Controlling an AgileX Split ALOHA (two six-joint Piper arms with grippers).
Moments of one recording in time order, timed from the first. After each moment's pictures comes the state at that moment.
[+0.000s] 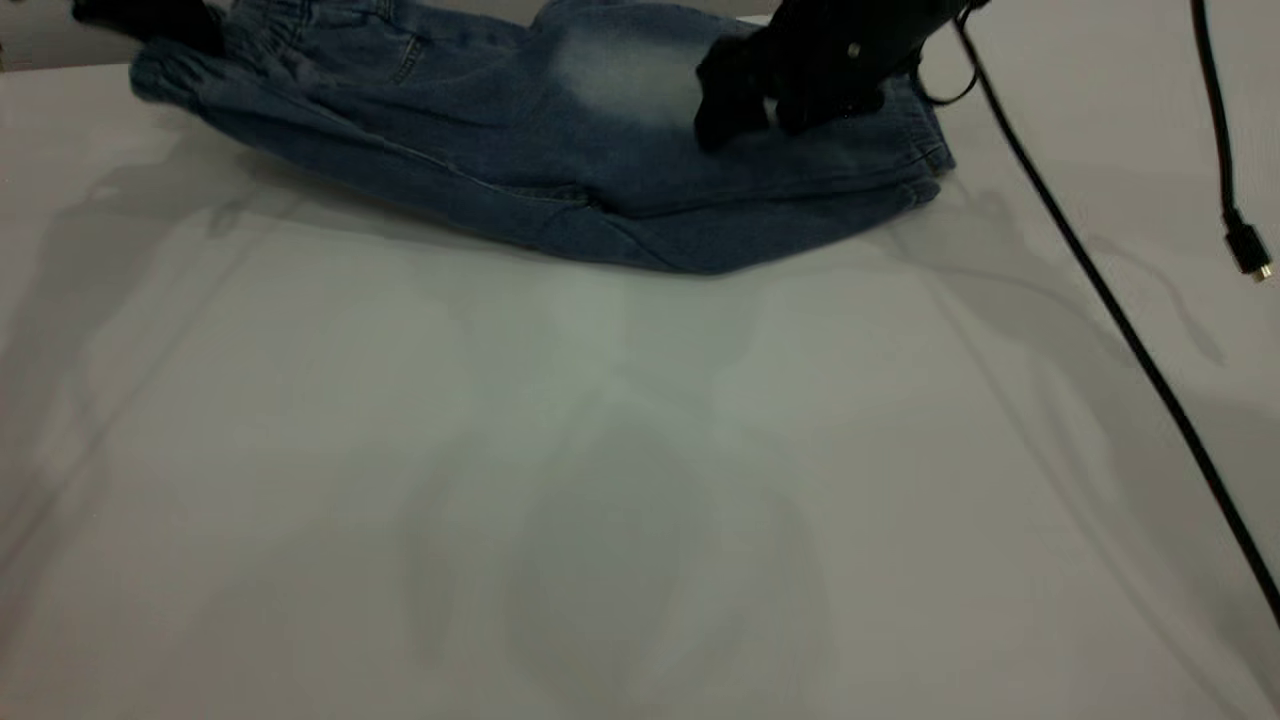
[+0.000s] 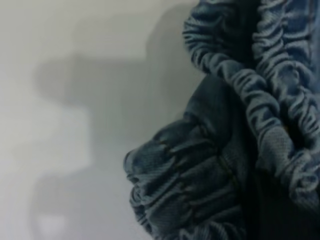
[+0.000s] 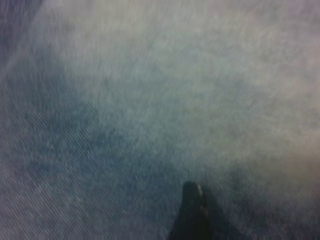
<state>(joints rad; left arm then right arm) 0.09 2.29 -1.78 -0.37 0.75 0.42 0.34 2.46 -1.65 0.96 0.31 -0.95</state>
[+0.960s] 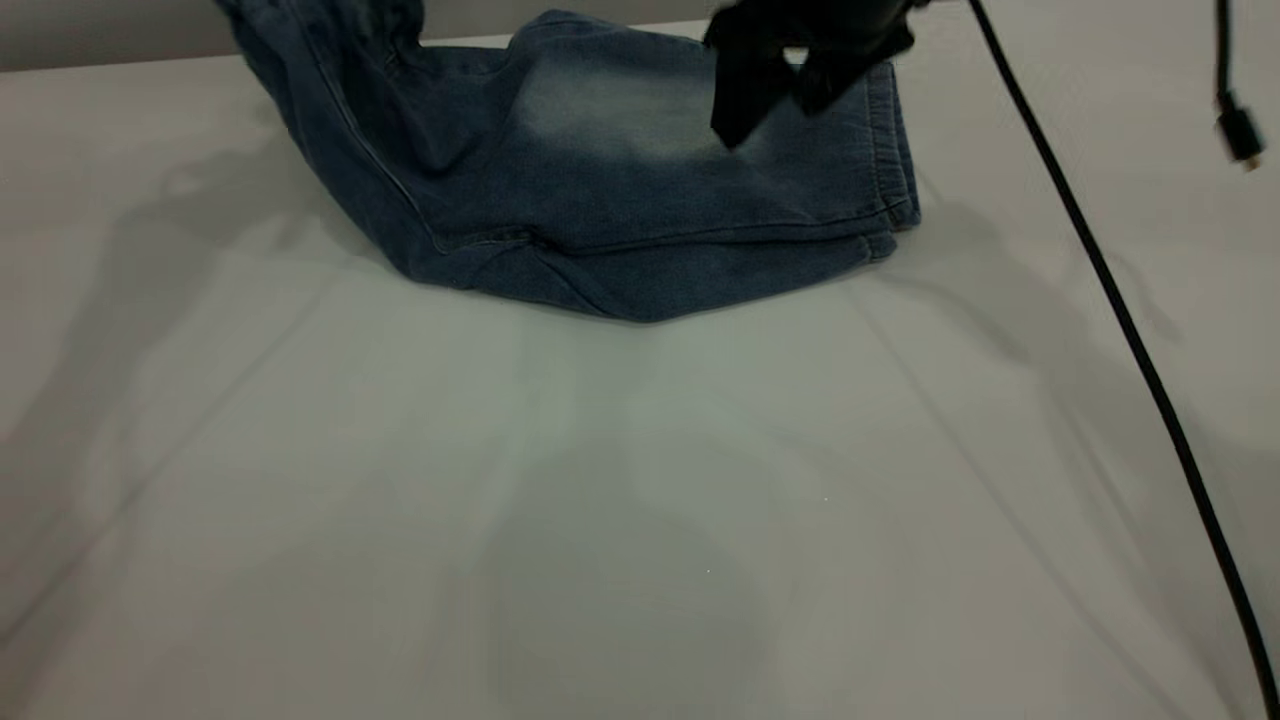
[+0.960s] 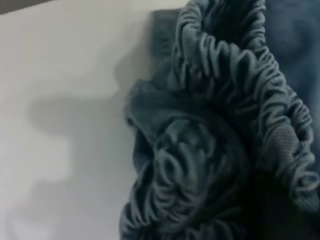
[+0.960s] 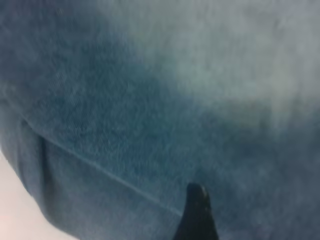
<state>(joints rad) -0.04 2.19 -1.79 -0.46 0.85 0.52 0.38 2.29 -1.66 0.36 0.61 -0.49</state>
